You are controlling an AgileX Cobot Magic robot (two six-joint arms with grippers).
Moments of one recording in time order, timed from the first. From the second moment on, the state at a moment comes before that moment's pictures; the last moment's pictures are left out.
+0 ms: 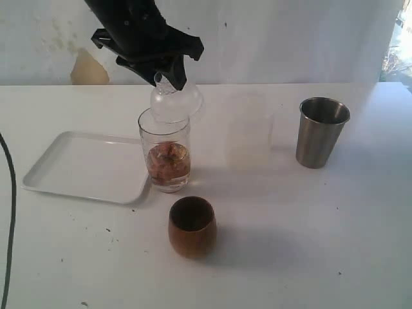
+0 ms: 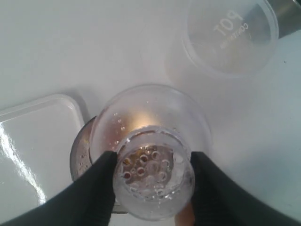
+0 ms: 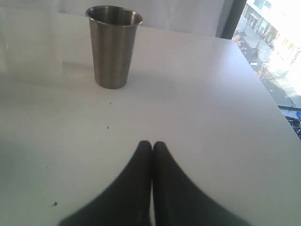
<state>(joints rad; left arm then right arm) -0.54 1.96 -2.00 -0.14 1.22 0.00 -0.13 0.01 -0.01 0.03 0.36 -0.16</state>
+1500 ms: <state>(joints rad) -0.56 1.88 -1.81 -0.09 1.12 0.03 -0.13 0.01 -0.01 0.03 0.36 -0.13</state>
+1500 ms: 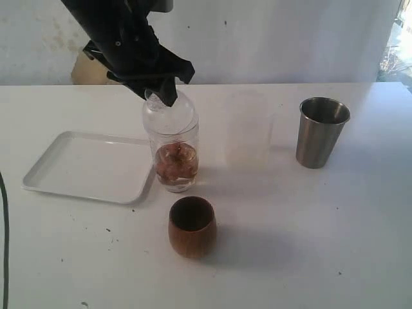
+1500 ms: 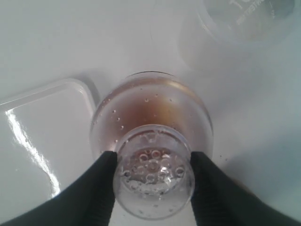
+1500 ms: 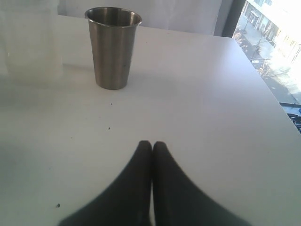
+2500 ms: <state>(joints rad) -0.56 1.88 -1.81 -0.09 0.98 0.03 -0.13 0.01 -0.01 0.03 0.36 -0.13</state>
